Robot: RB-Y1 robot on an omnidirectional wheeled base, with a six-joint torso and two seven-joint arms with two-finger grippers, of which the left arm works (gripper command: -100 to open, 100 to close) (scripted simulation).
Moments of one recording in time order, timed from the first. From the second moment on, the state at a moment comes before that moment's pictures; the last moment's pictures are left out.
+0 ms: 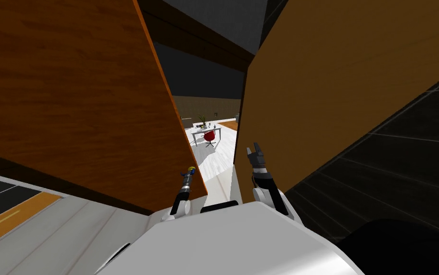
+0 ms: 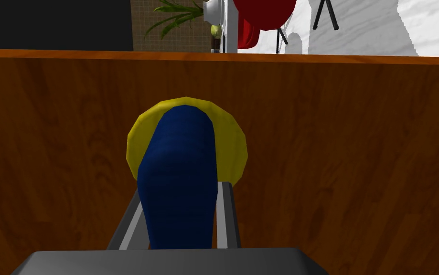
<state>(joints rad) -0.13 0.26 -0.39 -0.67 0.66 -0.84 -0.14</state>
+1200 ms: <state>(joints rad) -0.08 0.38 -0.41 -0.65 0.68 -0.91 -0.04</state>
